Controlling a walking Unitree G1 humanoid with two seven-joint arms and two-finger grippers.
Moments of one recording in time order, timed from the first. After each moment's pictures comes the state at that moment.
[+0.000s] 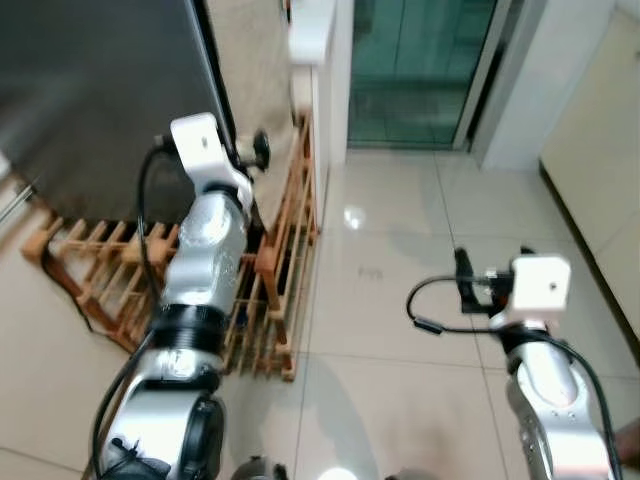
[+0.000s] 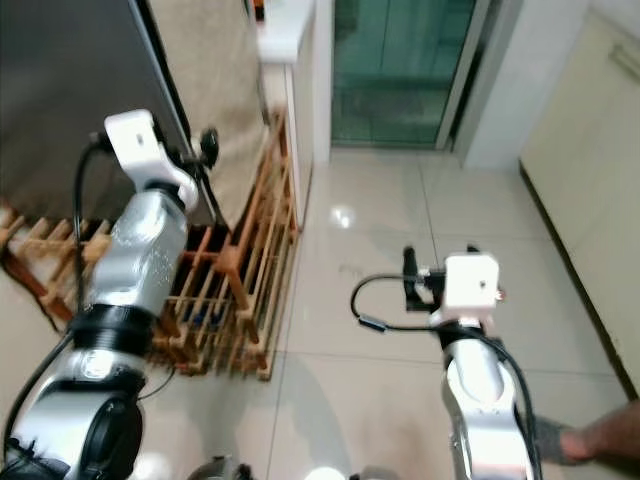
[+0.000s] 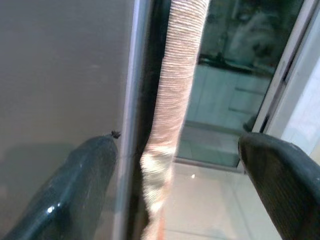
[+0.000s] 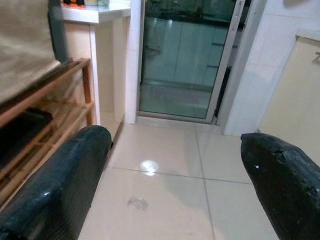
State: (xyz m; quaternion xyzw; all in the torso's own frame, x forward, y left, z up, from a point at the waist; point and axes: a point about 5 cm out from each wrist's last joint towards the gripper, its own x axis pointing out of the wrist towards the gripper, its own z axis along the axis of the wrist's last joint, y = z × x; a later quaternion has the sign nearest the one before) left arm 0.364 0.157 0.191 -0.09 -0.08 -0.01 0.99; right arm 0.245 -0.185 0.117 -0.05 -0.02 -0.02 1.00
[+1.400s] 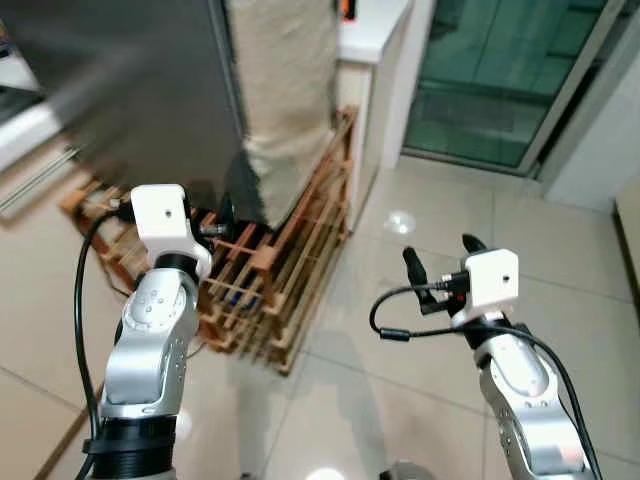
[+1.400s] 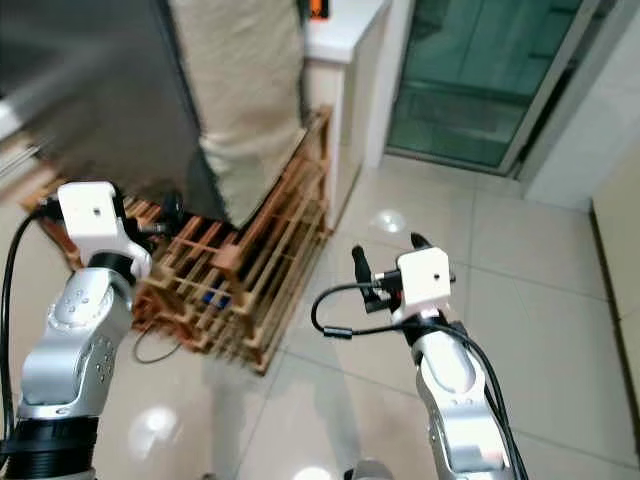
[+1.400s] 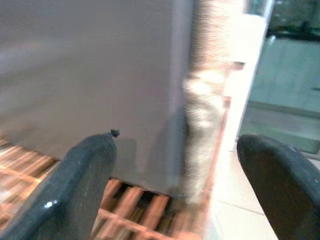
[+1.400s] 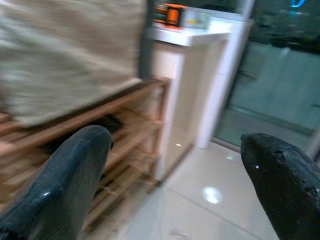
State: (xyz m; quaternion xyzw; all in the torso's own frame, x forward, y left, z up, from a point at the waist) left arm 0.299 0.171 0.156 -0.03 -0.02 0.01 1.00; right arm 0.253 -0.161 0.114 -0.07 -0.03 0.10 0.99
